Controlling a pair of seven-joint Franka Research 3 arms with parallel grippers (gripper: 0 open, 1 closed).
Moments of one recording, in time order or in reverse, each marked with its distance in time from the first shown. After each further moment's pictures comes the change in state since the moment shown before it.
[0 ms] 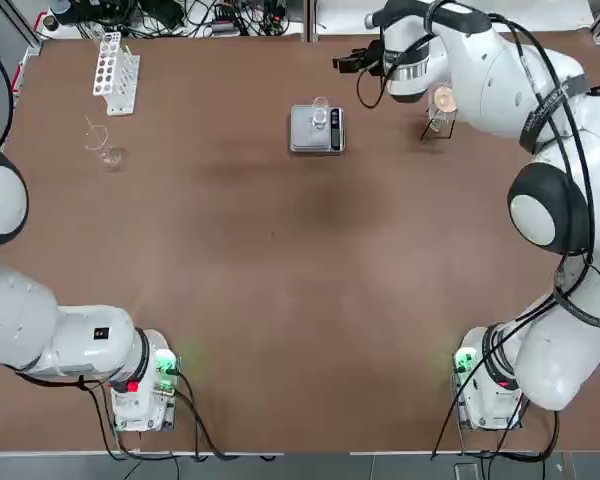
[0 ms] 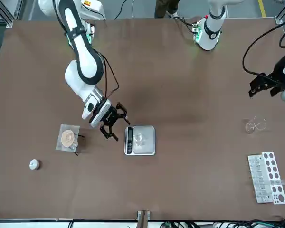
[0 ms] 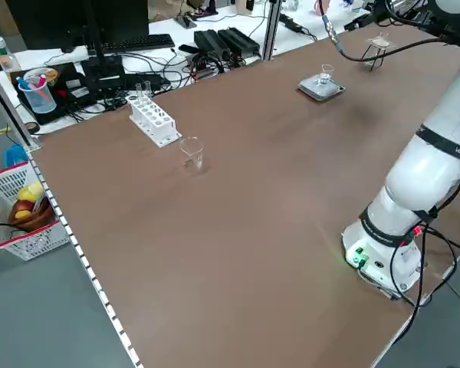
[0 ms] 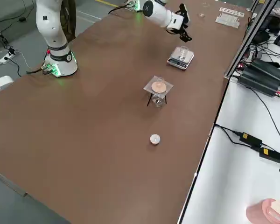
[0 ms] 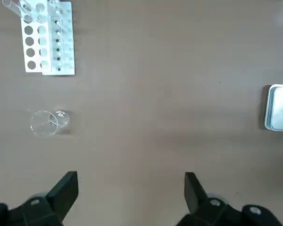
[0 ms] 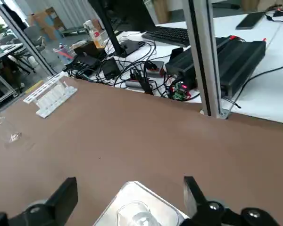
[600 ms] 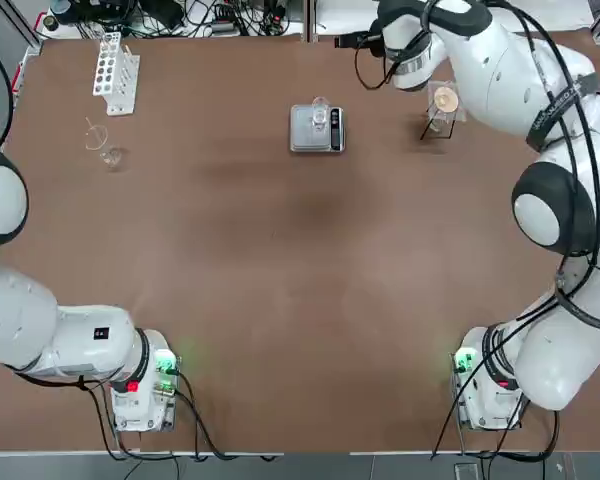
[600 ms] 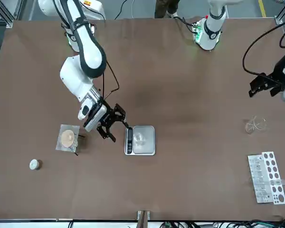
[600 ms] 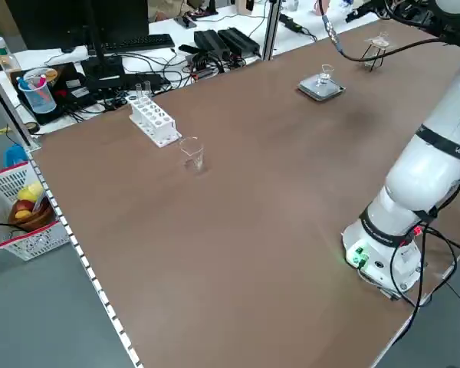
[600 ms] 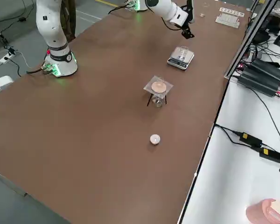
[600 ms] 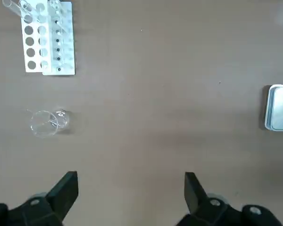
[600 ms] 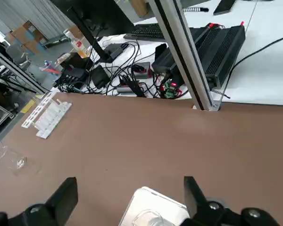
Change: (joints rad) left arm 0.001 0.000 0.000 0.001 0.000 0.000 0.000; right arm -0.003 -0.026 -0.015 0.031 -0.259 0.008 0.410
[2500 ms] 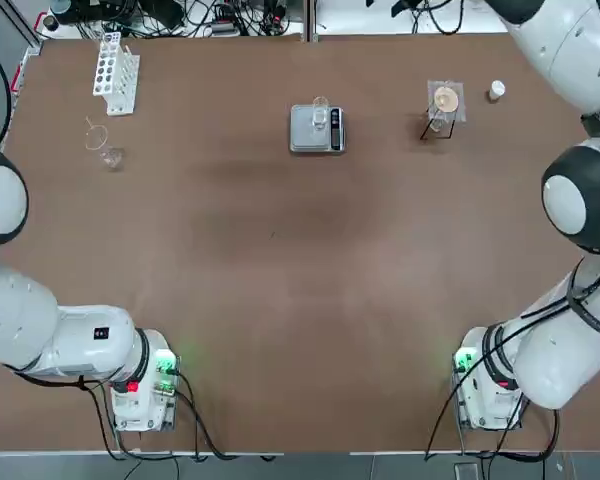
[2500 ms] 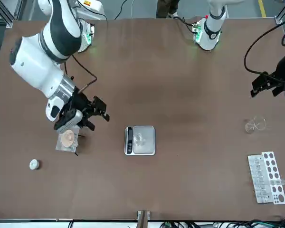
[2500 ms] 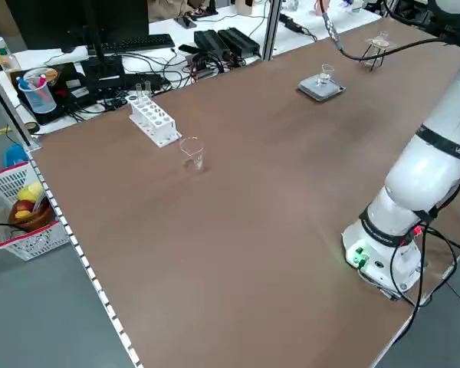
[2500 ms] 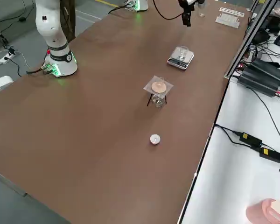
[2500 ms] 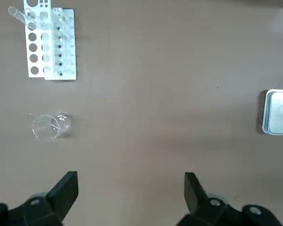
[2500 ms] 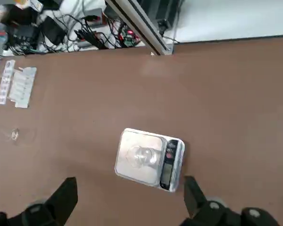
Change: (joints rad) left arm 0.000 0.000 0.001 0.019 0.000 0.003 0.000; right arm -0.030 -0.099 -0.218 0.214 -0.932 -0.685 0.985
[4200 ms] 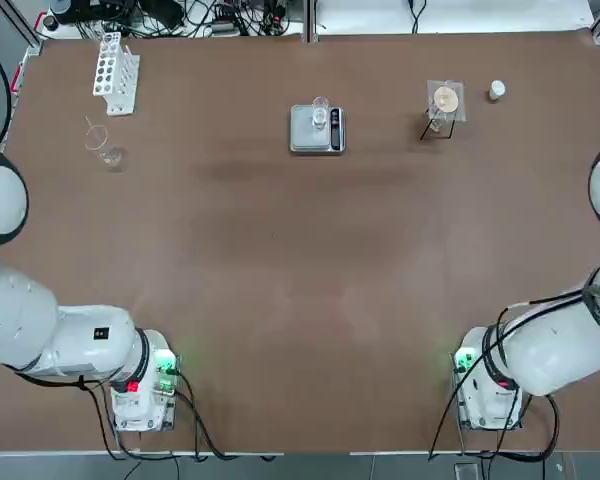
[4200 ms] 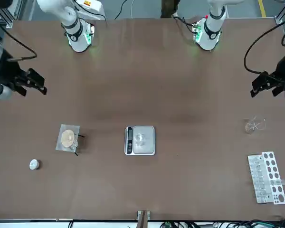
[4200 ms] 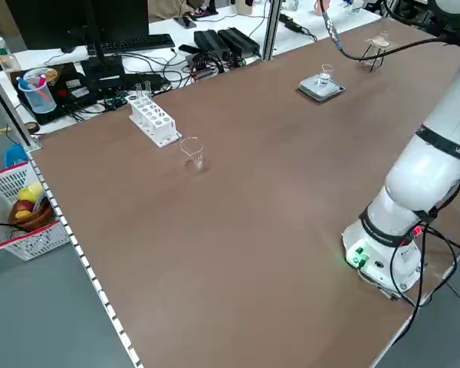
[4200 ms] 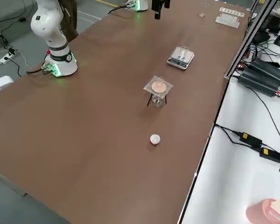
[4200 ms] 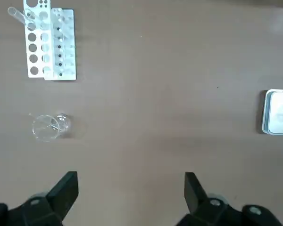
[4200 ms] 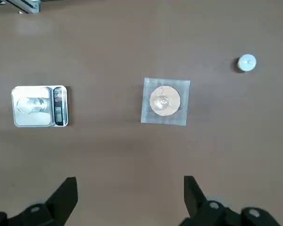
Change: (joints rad) left arm -0.001 0.000 -0.001 0.001 0.000 0.000 0.000; right arm -0.355 -0.148 0.132 0.248 -0.430 -0.627 0.167
